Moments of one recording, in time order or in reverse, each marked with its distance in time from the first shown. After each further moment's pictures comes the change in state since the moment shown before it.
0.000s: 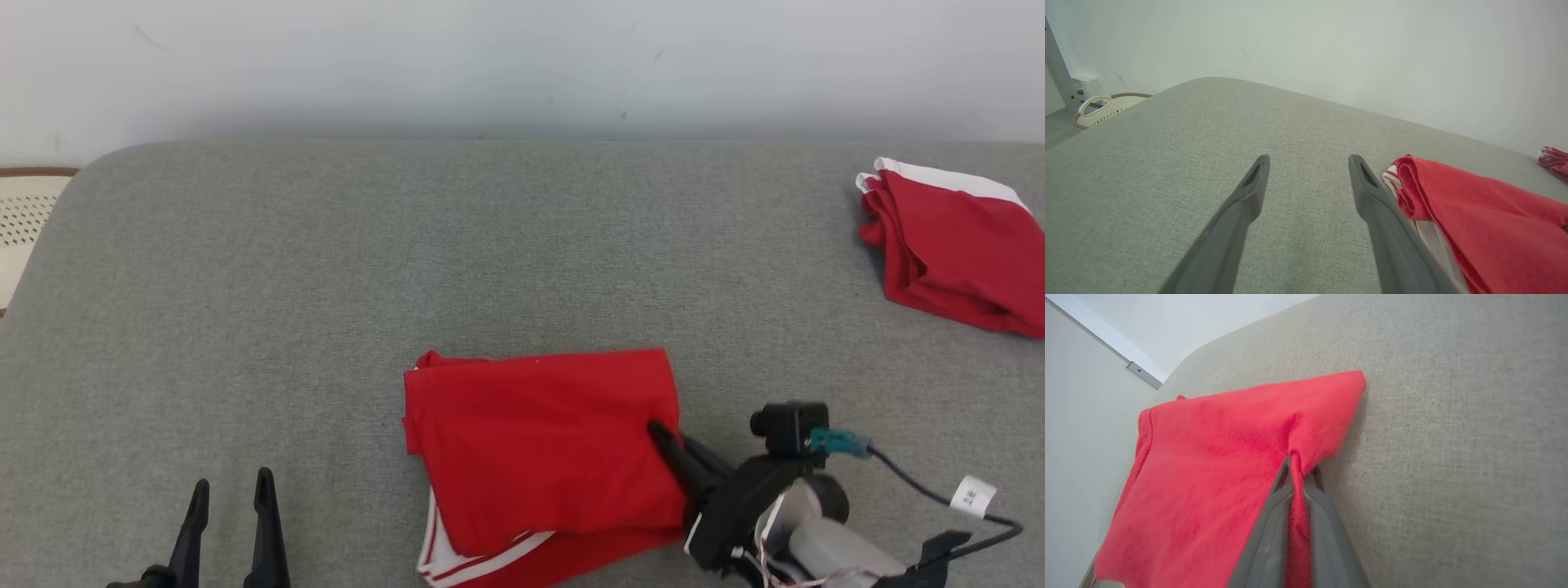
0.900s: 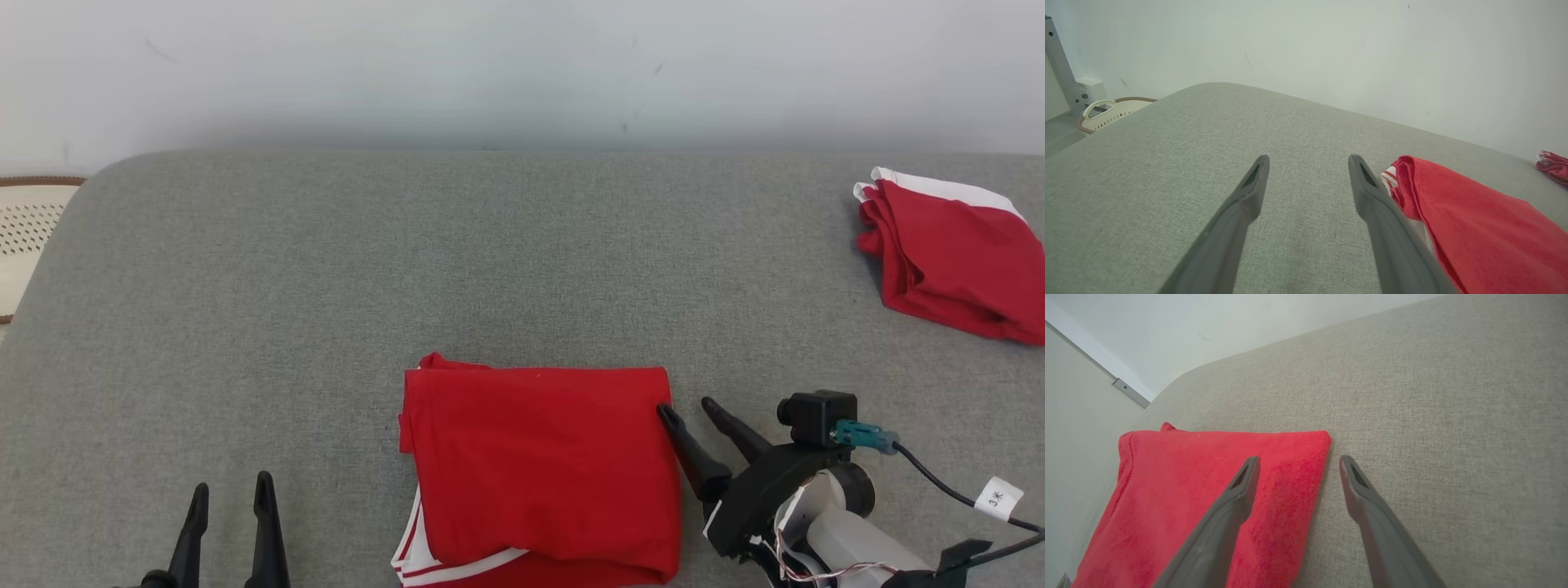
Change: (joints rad) left arm 0.013 0.000 0.000 -0.014 -0.001 0.010 0.000; right arm -0.016 -0.010 -0.072 0.027 -0.073 0.000 -0.045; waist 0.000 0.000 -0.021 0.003
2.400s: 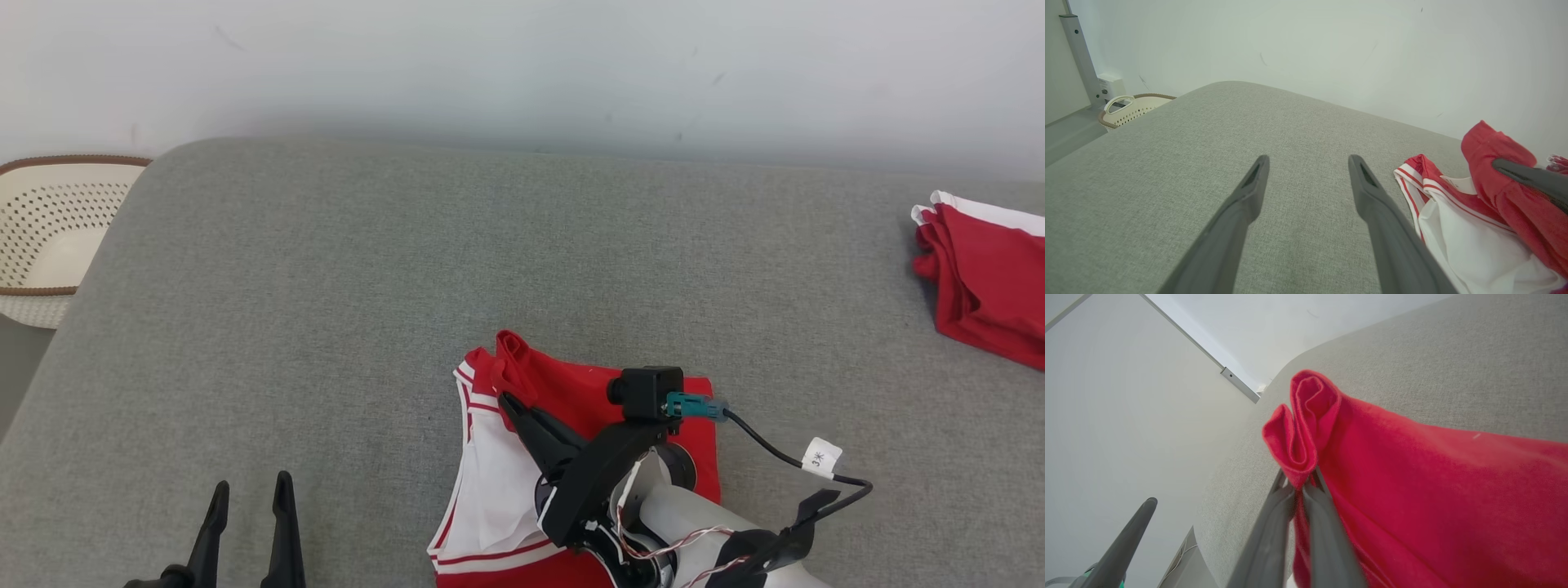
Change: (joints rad) left arm -0.018 0.000 -0.024 0.033 -0.001 -0.025 0.000; right arm -0.209 0.250 0.314 0.123 0.292 0.000 -0.055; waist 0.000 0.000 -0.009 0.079
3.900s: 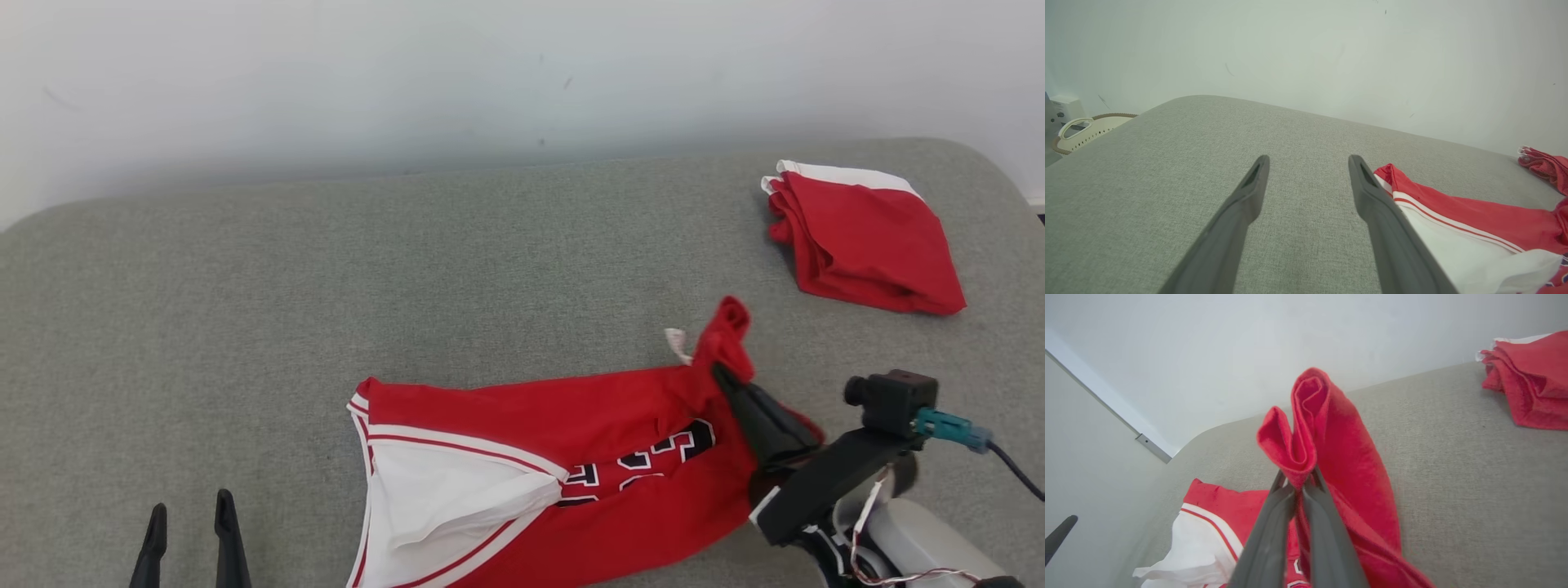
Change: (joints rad) left arm 0.076 0.000 0.100 -0.087 0.026 0.016 0.000; right arm 0.315 -0.396 -0.416 -0.453 -0.257 0.000 0.072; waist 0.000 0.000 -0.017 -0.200
